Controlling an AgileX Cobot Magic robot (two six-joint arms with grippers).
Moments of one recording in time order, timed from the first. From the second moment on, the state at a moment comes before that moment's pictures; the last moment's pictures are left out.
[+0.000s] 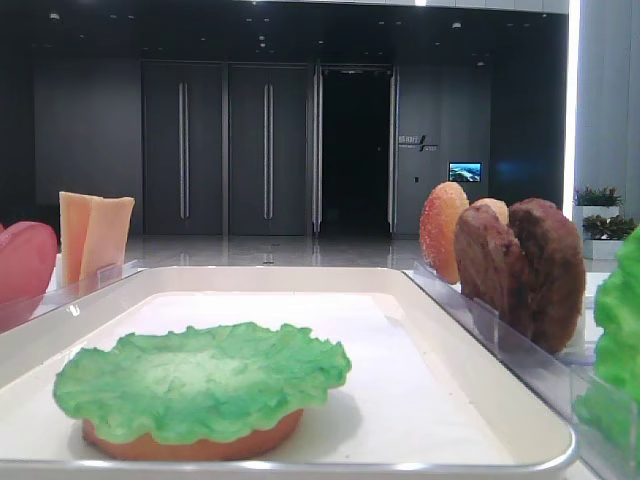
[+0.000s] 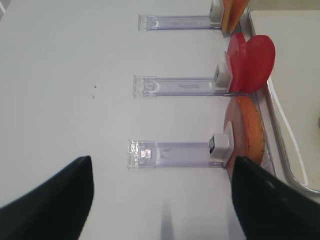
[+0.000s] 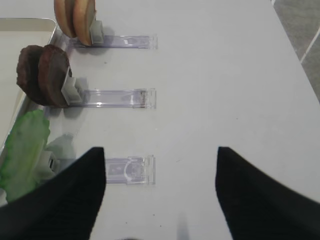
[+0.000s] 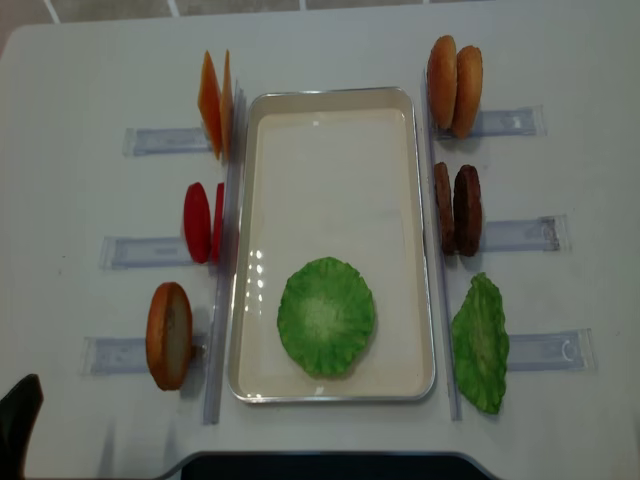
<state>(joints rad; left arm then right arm) 0.10 0.06 -0.49 -0.01 1.11 0.06 -0.03 -0.01 -0.50 0.10 1.14 -0.12</state>
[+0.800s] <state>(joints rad) 0.10 0.06 -0.47 -0.01 1.11 0.06 -0.03 -0.01 -0.50 0.10 1.14 -0.12</state>
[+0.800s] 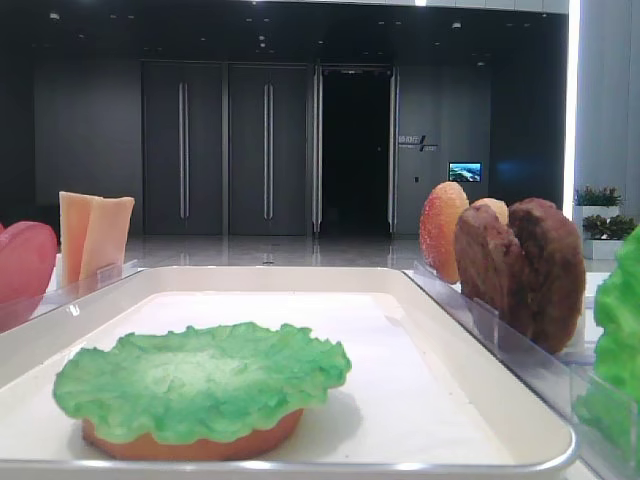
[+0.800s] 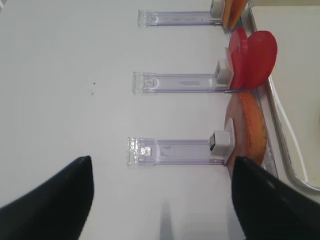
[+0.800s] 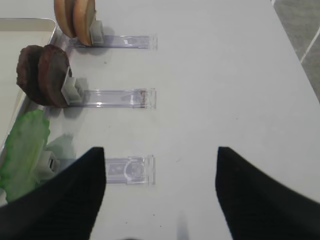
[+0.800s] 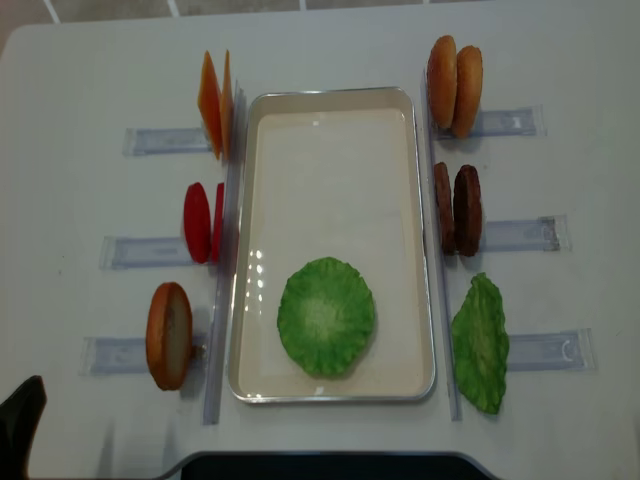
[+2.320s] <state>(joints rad) 0.10 0.75 -0.73 -0.03 1.25 0.04 -0.03 -0.01 -0.50 0.10 1.14 -0.12</state>
